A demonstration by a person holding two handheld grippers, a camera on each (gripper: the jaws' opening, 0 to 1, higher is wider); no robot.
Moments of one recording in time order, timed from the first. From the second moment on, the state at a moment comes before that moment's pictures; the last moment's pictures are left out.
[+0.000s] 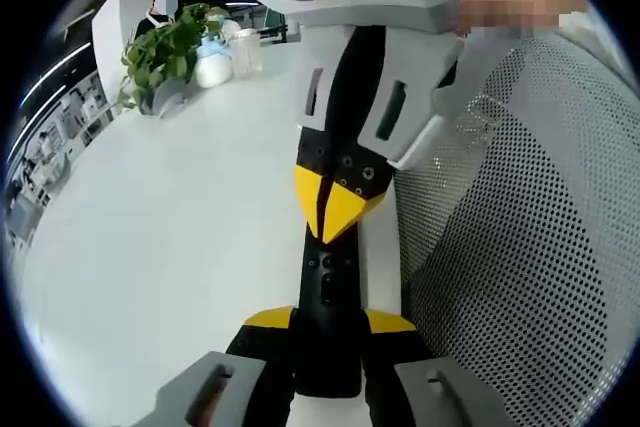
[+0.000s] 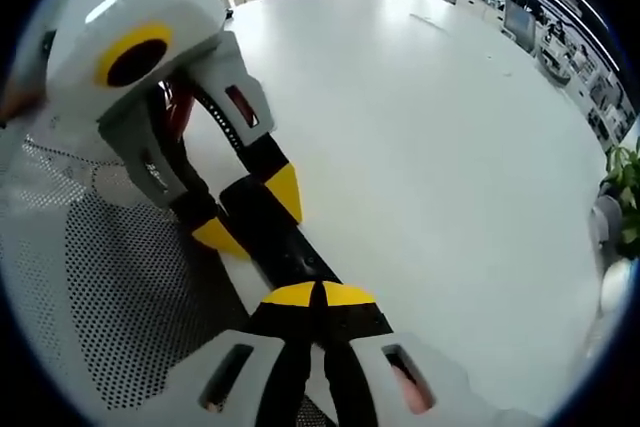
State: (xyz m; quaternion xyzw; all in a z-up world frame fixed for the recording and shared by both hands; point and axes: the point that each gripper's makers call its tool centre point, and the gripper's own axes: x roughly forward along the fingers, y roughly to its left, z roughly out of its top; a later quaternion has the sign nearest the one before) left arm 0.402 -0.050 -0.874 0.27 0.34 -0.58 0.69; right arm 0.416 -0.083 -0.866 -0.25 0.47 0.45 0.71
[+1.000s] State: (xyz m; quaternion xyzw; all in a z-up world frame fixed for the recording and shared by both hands) left arm 0.402 -0.050 -0.874 0.27 0.34 -0.58 0.69; right arm 0.407 -0.077 -0.867 -0.30 0.46 0.48 0.69
